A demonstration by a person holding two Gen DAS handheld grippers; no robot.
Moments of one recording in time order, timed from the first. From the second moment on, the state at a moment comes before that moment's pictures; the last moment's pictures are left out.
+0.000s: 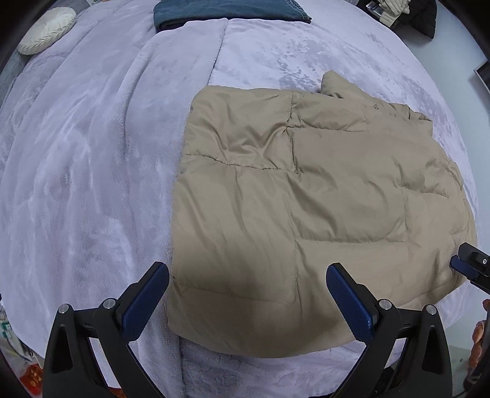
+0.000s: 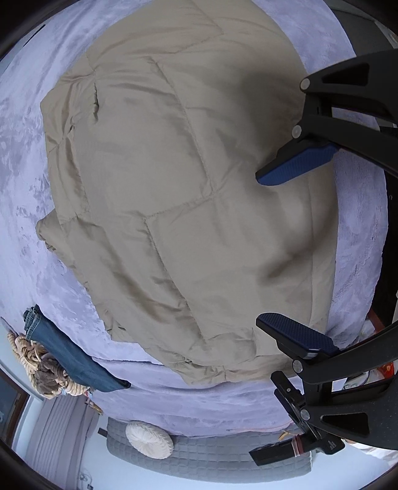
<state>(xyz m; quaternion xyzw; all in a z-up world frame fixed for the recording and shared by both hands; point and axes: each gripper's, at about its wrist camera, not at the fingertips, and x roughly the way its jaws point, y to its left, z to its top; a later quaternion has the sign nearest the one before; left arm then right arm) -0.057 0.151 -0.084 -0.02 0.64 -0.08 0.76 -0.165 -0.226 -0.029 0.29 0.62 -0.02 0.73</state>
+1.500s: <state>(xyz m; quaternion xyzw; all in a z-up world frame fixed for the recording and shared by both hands) 0.030 0.185 -0.183 -0.22 0.66 -0.32 0.64 -0.107 -0.203 -0.082 0.32 0.64 -0.02 0.70</state>
